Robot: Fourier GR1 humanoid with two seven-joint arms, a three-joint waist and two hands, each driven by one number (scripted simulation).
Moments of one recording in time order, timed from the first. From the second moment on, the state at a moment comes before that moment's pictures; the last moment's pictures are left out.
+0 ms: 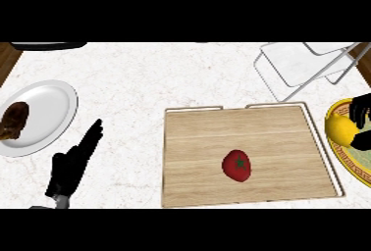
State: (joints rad) left arm 0.02 0.34 -0.20 -1.41 0.12 0.08 0.01; right arm -0.28 -0.59 -0.16 -1.40 0.81 0.45 0.16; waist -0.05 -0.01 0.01
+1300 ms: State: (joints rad) left arm -0.07 0.29 -0.22 -1.37 0.06 0.04 0.03; right arm -0.90 -0.97 -0.43 -0.74 0.63 0.31 -0.17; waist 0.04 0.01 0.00
